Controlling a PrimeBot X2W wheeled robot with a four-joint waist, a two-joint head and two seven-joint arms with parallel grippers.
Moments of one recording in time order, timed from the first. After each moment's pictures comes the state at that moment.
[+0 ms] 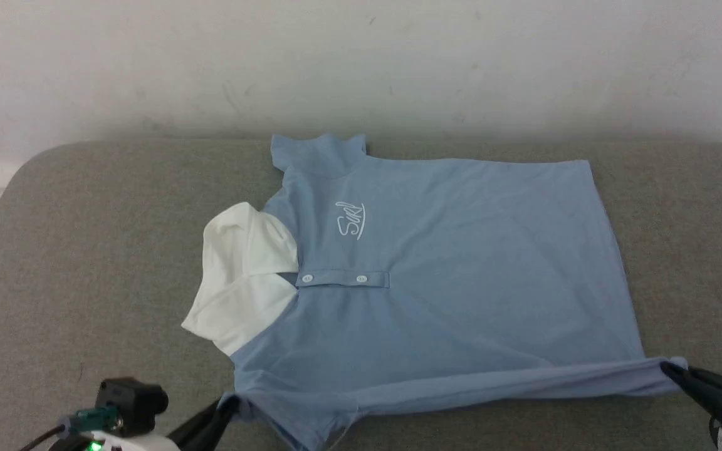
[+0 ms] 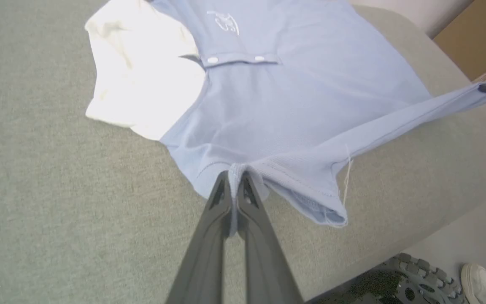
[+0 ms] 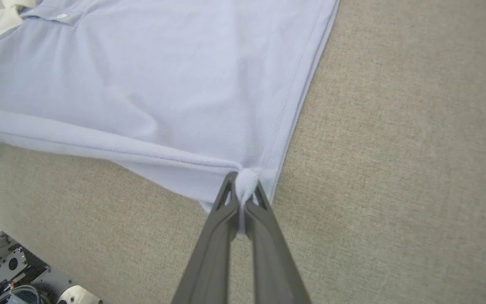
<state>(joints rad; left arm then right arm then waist) 0.09 0.89 -0.66 -0.38 -0.92 0.27 0.15 0.00 -0.82 0.36 0.07 0.90 0.13 0.36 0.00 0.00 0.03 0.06</state>
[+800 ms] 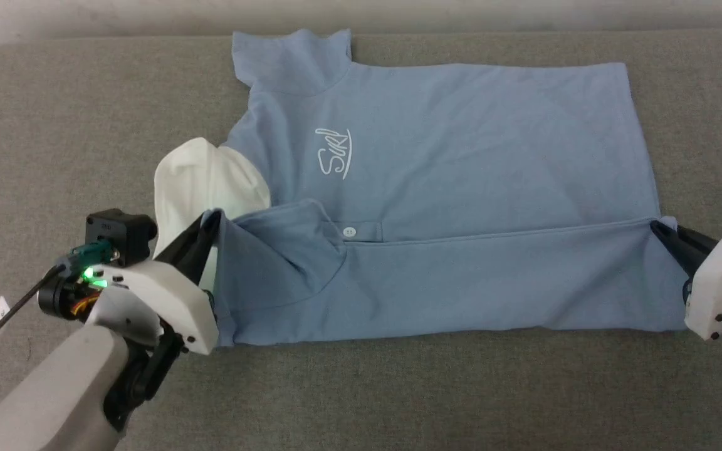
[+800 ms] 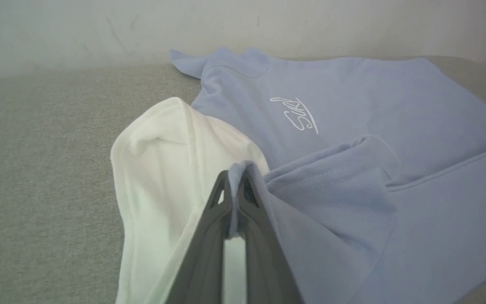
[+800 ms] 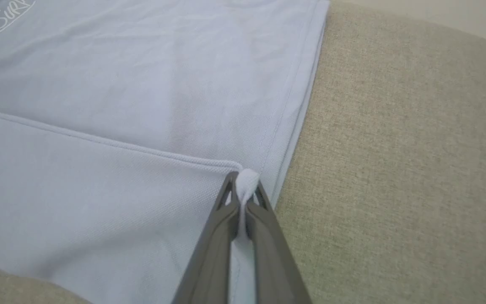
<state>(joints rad) -0.40 0.66 -0.62 0.02 -0.80 0.19 0.06 -0.35 -0.64 0.30 0.20 0.67 0.13 0.35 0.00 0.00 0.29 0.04</state>
